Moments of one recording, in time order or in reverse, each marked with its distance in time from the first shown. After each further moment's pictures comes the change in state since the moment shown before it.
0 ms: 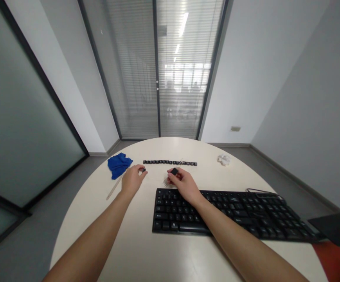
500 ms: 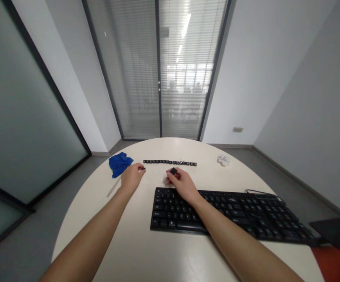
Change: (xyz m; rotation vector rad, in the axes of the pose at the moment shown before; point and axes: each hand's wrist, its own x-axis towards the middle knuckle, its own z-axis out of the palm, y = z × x) left_hand 0.002 0.010 -0.012 0.071 -0.033 -0.098; right_hand 0.002 0.004 0.000 -0.051 -0.009 -0.002
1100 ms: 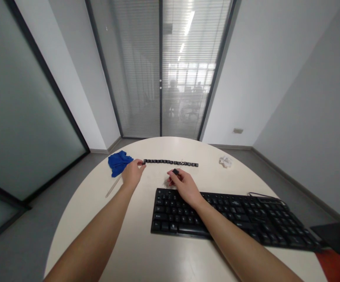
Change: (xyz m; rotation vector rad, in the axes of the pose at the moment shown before) left_hand 0.018 -0.004 0.016 -0.047 0.082 -0.049; right_hand -0.003 -0.012 0.001 -0.039 -0.014 0.026
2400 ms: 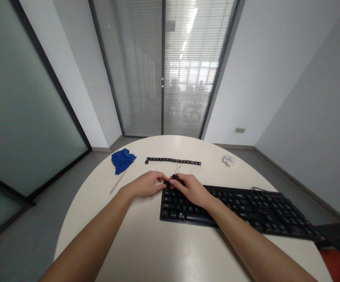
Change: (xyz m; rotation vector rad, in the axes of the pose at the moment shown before) left_hand -0.059 0.031 -0.052 -0.229 -0.641 0.616; right_hand -0.026 -0.017 -0.008 -0.413 -0.301 -0.189
